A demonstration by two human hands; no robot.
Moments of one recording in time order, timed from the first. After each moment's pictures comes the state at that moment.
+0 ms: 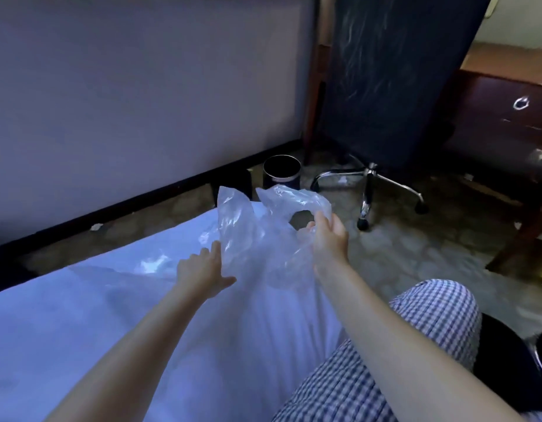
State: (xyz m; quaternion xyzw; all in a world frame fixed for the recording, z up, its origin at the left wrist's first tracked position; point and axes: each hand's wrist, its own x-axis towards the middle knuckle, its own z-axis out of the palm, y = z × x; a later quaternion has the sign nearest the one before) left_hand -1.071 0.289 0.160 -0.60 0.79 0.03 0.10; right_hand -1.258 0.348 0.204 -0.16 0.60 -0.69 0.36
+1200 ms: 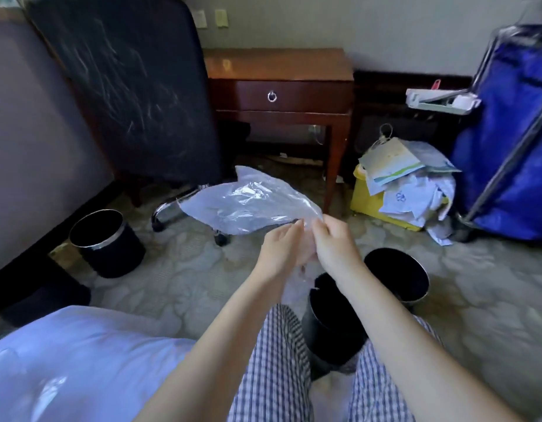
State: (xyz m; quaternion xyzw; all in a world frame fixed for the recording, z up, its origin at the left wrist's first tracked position) left_hand -1.471 0.431 0.238 -0.26 0.65 0.70 -0.12; right_hand -1.530 0.505 0.224 -0.16 0.78 -0.59 0.12
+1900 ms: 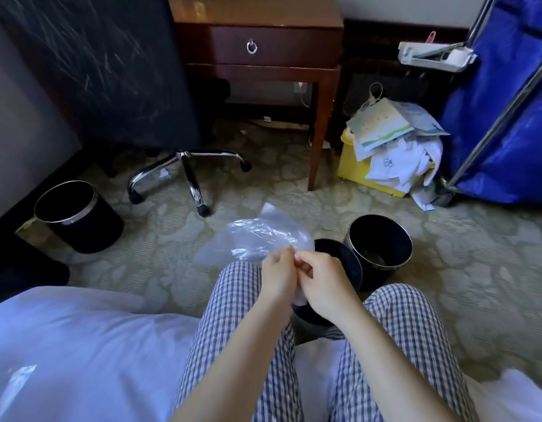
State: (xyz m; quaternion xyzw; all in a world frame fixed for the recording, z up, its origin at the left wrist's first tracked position) left_hand -1.471 0.469 0.146 -0.41 0.56 0.72 -0.09; right_hand -1.493 0.550 0.157 -0.26 0.86 -0.42 0.15
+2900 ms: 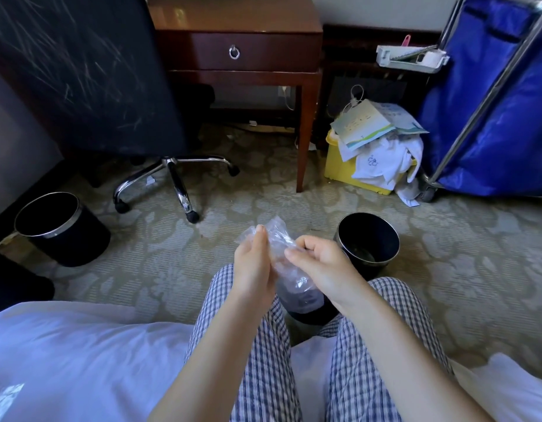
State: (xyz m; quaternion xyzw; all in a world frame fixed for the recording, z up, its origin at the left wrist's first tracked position) left_hand -1.462 0.445 0.163 -0.31 0.46 0.82 -0.13; right_hand -1.499 0.559 0.179 -0.19 0.74 -0.60 0.25
